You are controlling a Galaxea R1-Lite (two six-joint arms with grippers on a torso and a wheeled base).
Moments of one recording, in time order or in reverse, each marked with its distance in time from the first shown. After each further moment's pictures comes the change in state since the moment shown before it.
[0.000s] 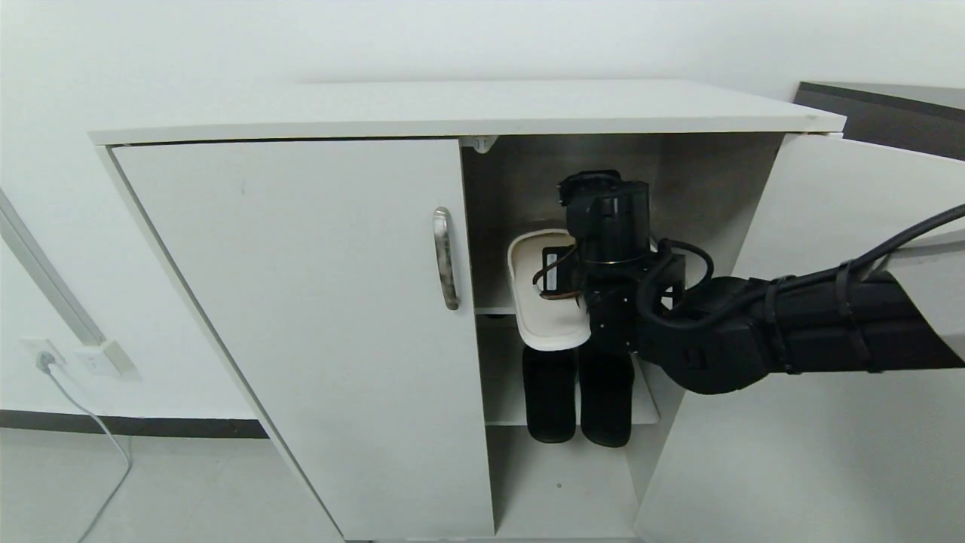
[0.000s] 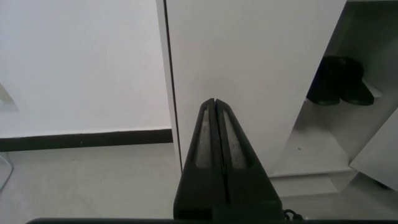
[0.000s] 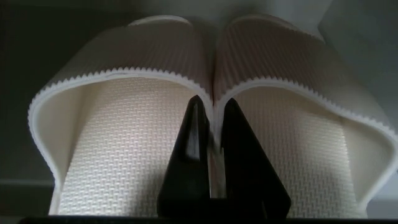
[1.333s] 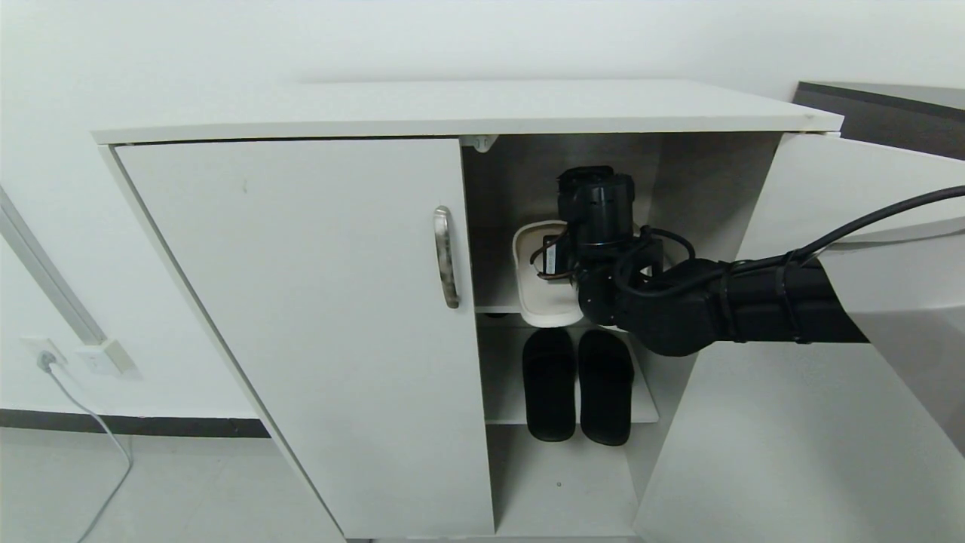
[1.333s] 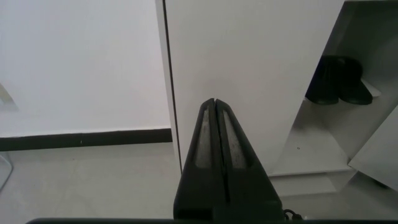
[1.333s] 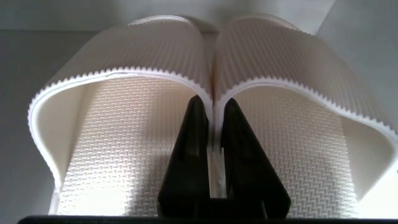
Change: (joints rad) left arm 0.000 0.000 0.000 0.000 0.001 -0.003; right arm -0.054 0.115 -0.190 0.079 0.021 0.008
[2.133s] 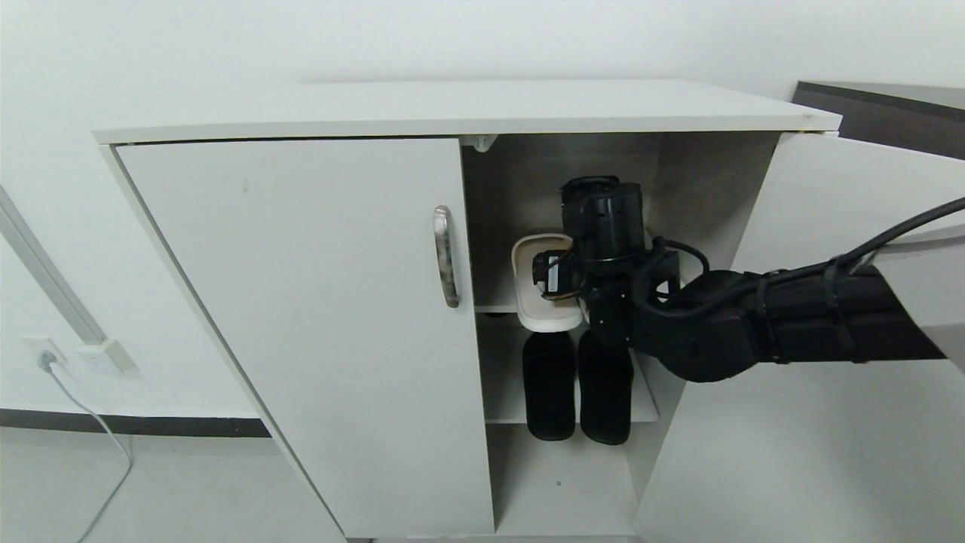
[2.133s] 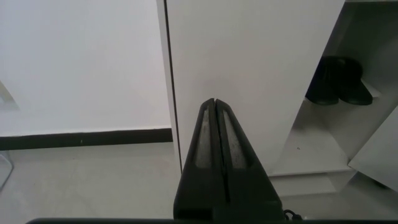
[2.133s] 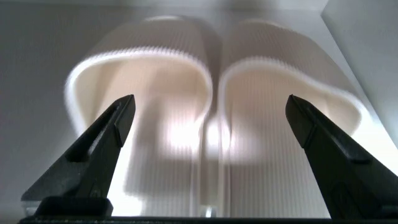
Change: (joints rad) left arm 0.000 0.000 0.000 0.000 0.007 -0.002; right arm 0.056 -0.104 0.170 -0.004 -0.006 0.041
